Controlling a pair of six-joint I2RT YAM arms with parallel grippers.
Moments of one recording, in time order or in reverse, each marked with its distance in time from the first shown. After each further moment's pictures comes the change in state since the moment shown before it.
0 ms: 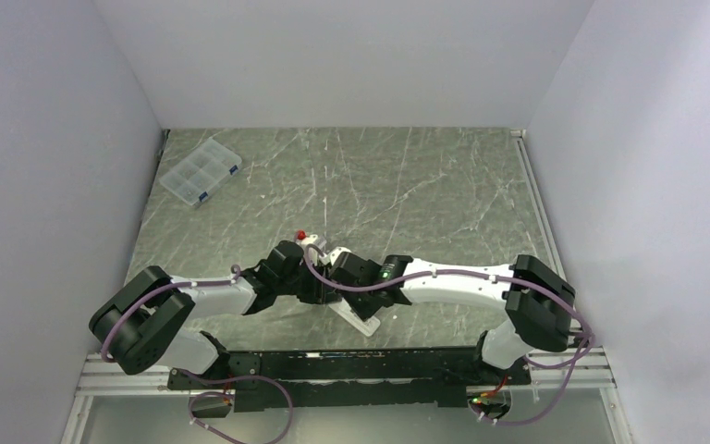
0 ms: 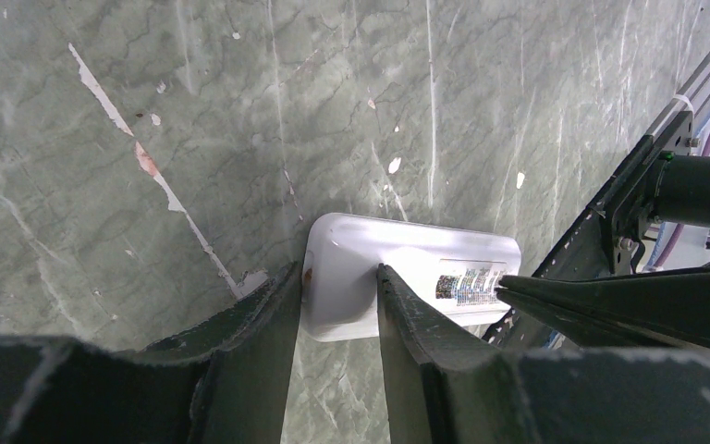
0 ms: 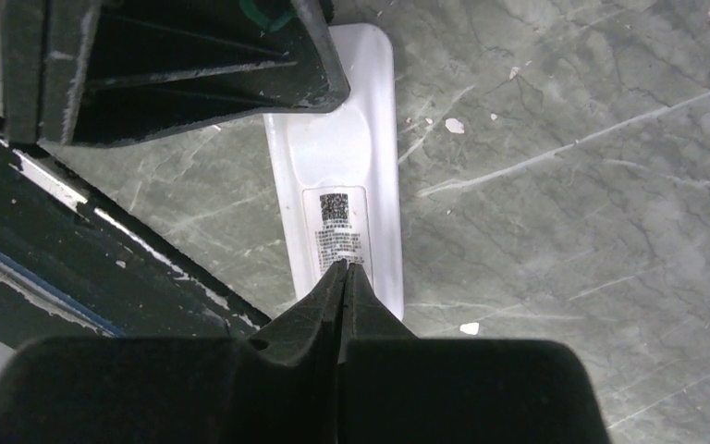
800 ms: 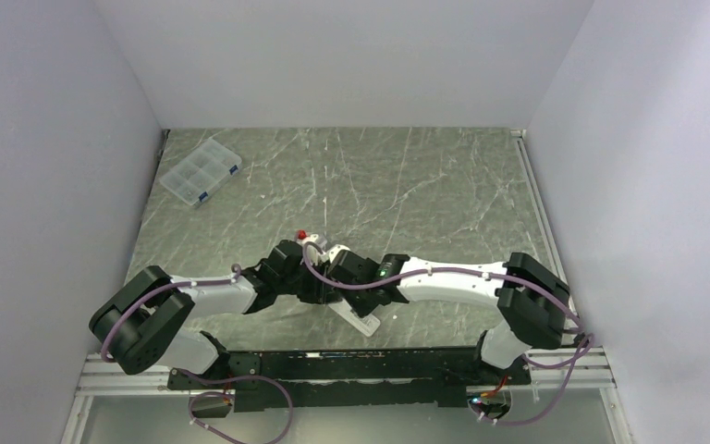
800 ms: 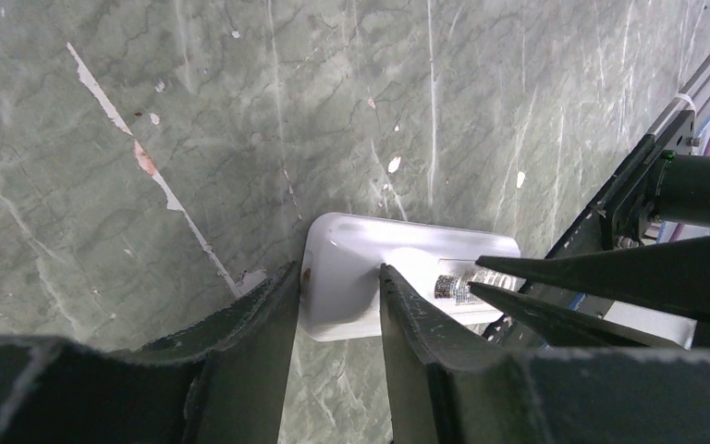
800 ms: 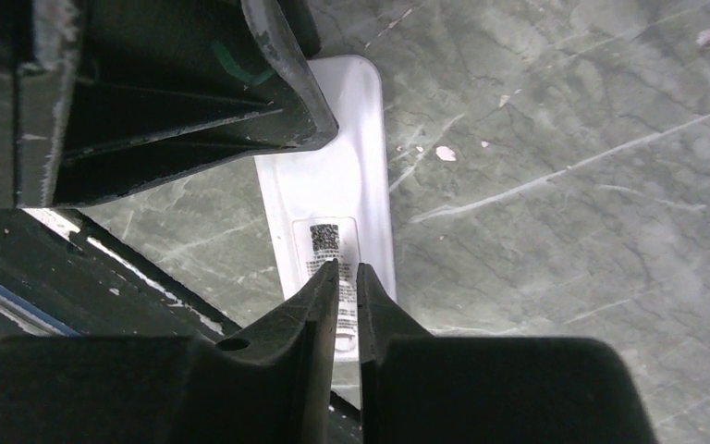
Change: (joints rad) left arm 0.000 0.000 0.008 -0.015 0.000 0.000; right arm -0.018 0.048 -0.001 0.053 -0.004 -0.003
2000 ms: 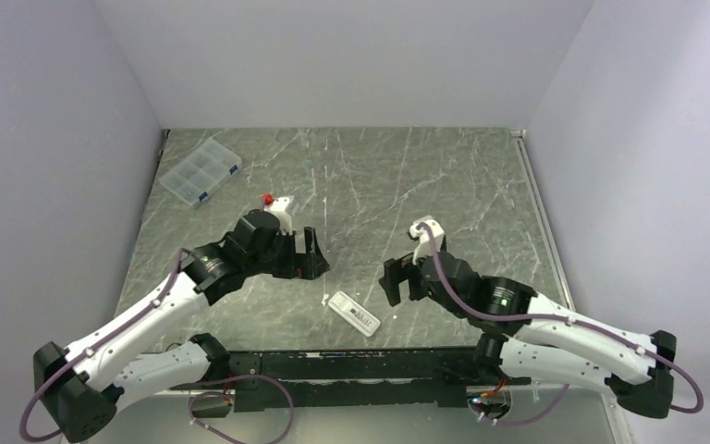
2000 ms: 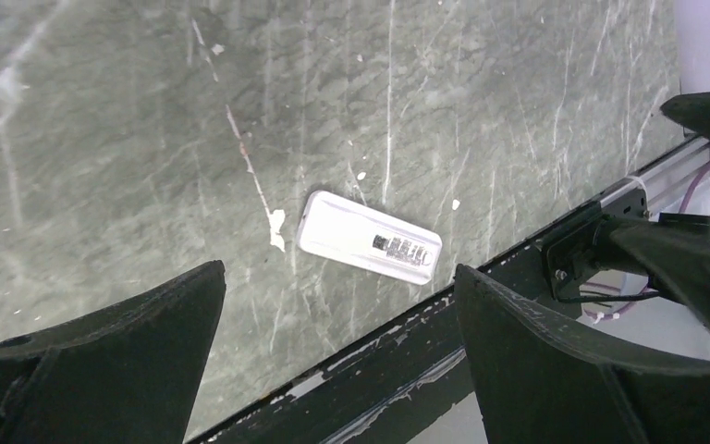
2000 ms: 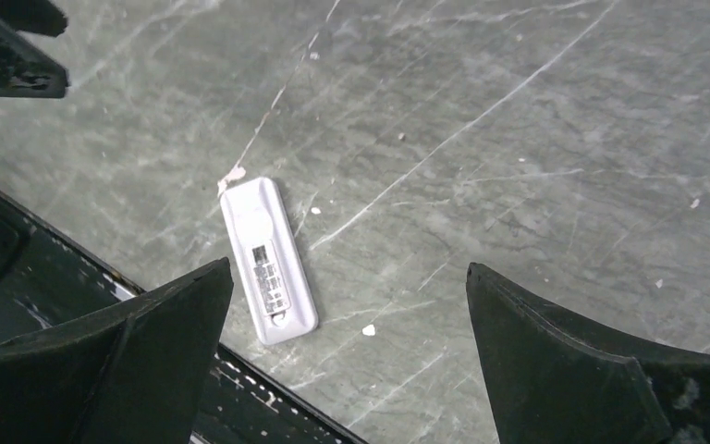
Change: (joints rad) left arm -0.001 -0.421 0.426 -0.827 -0.266 0.023; right arm -0.030 -0.784 -0.232 0.009 0.322 0.062
